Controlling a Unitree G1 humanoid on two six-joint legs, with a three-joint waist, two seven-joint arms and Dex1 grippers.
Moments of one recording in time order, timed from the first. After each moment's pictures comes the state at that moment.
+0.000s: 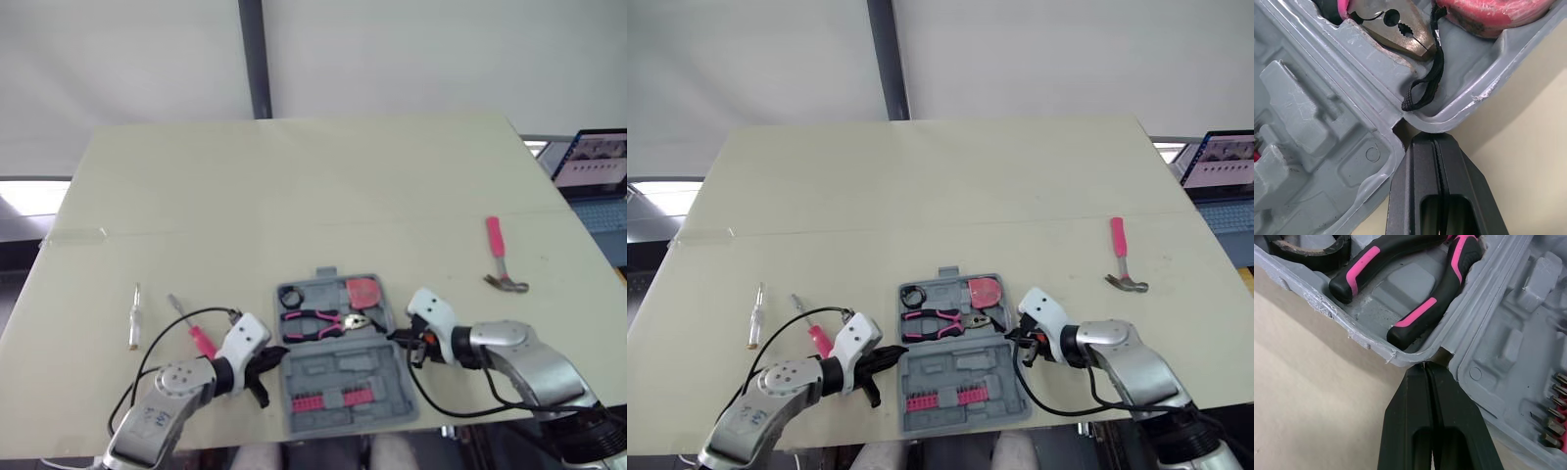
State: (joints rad) left arm 0.10 0.47 -0.16 -0.42 -0.17 0.66 -0.59; right arm -0.16 -0.70 0.19 -0.23 0.22 0.72 0.86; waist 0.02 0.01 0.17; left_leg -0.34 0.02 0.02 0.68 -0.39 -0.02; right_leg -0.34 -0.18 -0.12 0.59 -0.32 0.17
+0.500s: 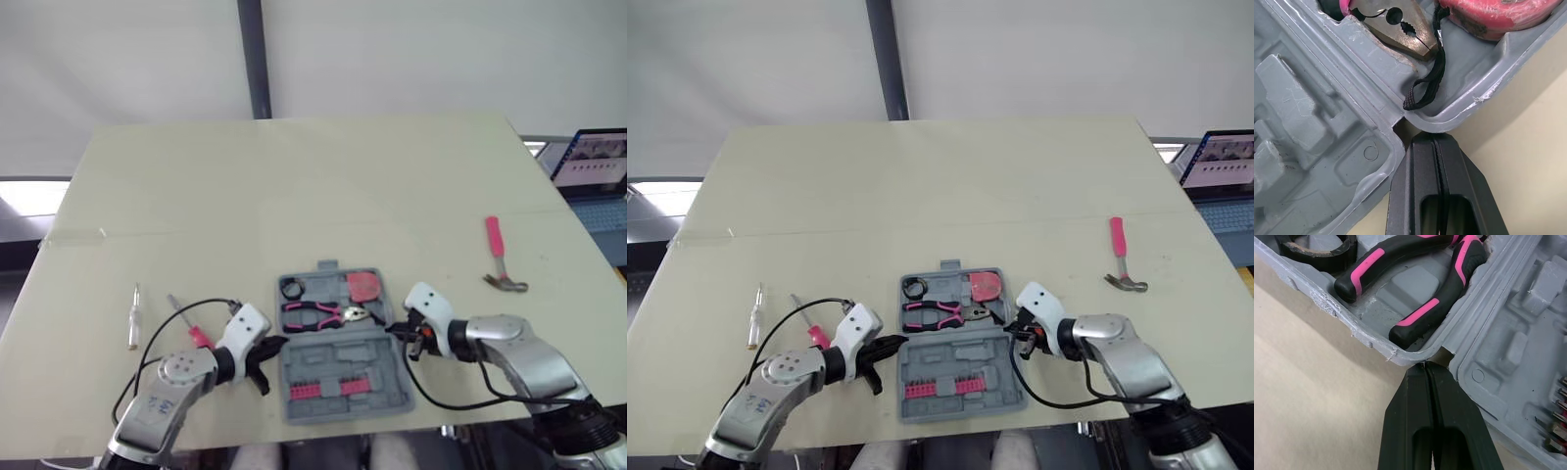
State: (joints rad) left arm 0.05 0.45 -0.15 -0.36 -0.17 0.63 -0.58; right arm -0.20 -0.67 0.19 -0.20 0.18 0.72 0.86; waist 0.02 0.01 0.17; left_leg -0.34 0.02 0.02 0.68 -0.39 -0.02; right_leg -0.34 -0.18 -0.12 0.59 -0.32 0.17
